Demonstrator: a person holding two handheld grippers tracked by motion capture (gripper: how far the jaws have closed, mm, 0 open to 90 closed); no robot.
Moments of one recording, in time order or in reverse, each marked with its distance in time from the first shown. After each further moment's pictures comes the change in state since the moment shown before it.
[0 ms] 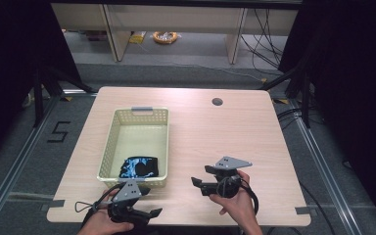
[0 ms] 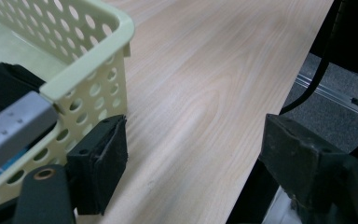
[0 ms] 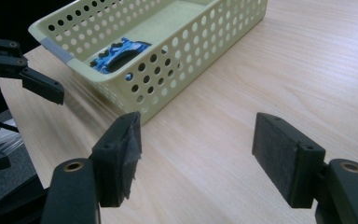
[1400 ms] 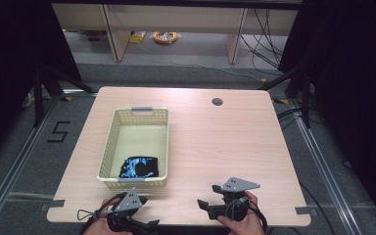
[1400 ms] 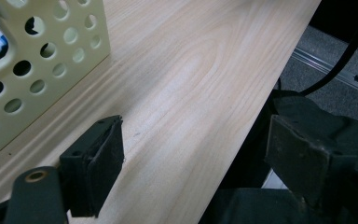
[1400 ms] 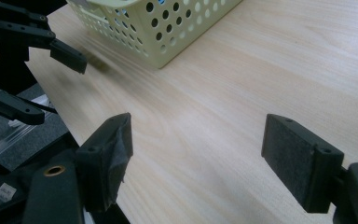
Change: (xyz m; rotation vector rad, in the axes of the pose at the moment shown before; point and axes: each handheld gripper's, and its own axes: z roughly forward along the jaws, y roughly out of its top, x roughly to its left) left arm -0.006 -0.028 0.008 0.075 -0.003 -0.012; right arm 0.013 -0.050 -0.022 0.054 0.016 0.032
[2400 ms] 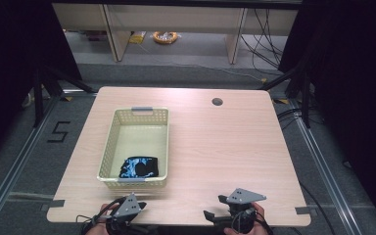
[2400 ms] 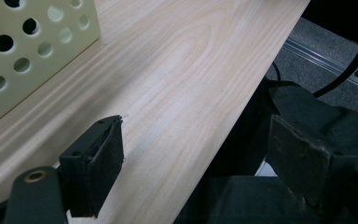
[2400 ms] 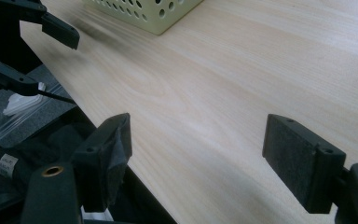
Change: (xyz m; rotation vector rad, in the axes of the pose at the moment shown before) left arm -0.005 -0.009 -0.003 0.029 0.020 0.046; right arm 0.002 -0.027 -0.014 0.037 -0.003 -0.009
